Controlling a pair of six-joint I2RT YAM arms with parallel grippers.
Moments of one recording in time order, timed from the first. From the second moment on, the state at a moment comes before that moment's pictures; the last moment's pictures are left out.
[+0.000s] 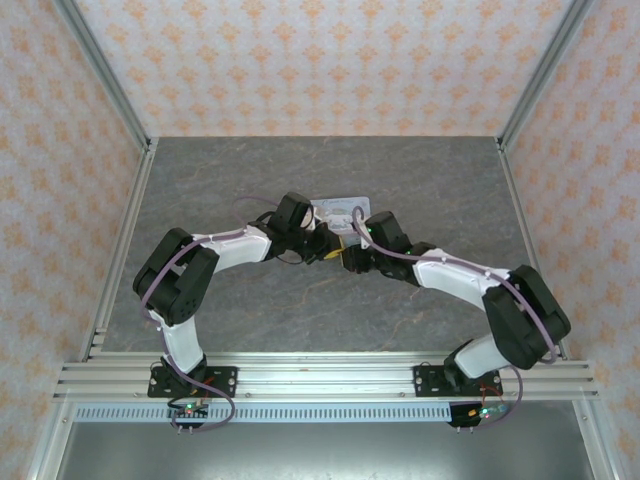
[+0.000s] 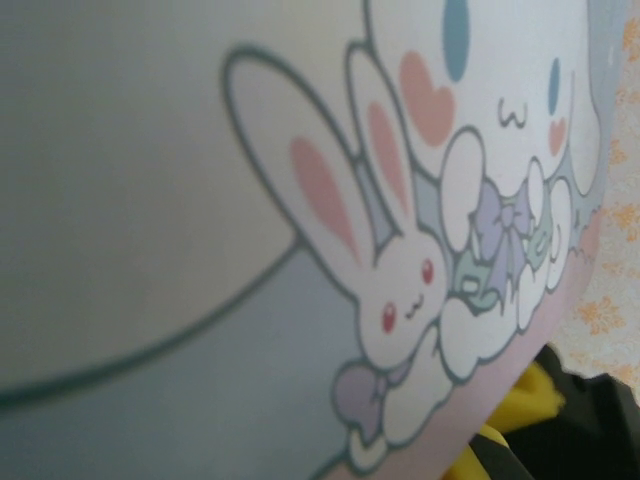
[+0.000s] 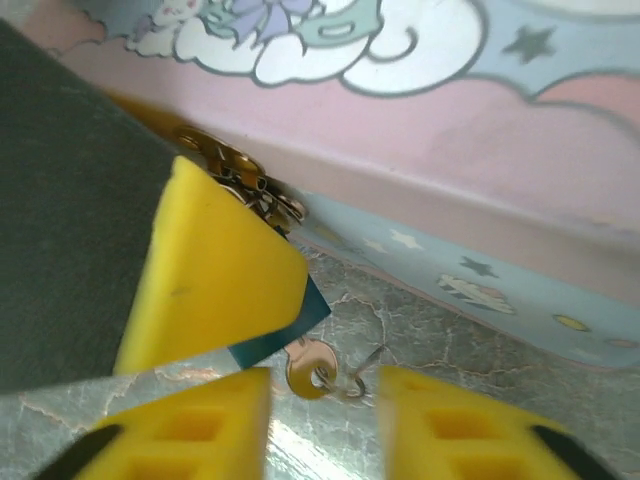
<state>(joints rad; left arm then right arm) -0.54 1.82 1.04 -0.01 0.61 -1.06 0.60 1.44 0.75 -0.14 -0.20 0.34</state>
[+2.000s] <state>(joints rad) -0.52 1.55 1.01 -0.39 0.34 -0.83 0.54 1.58 0.69 0.36 -0.26 0.95</state>
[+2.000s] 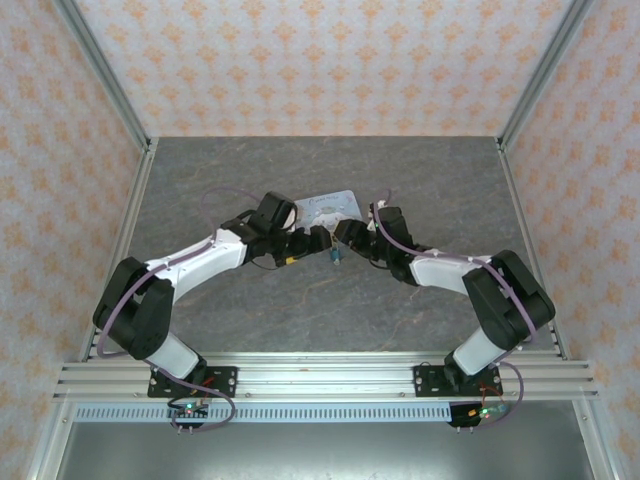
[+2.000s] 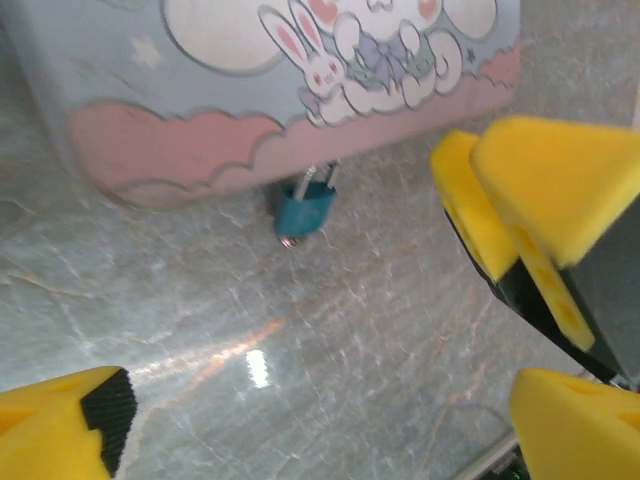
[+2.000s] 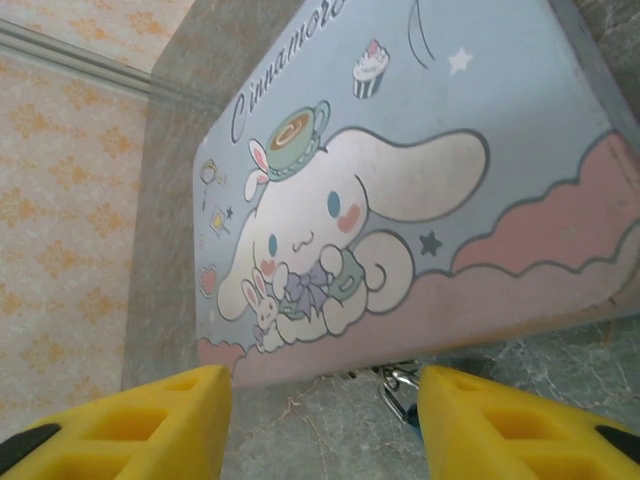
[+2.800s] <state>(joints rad) -0.38 1.71 1.19 -0.47 0.29 -0.78 0.54 1.69 0.71 0.24 -0.35 0.64</state>
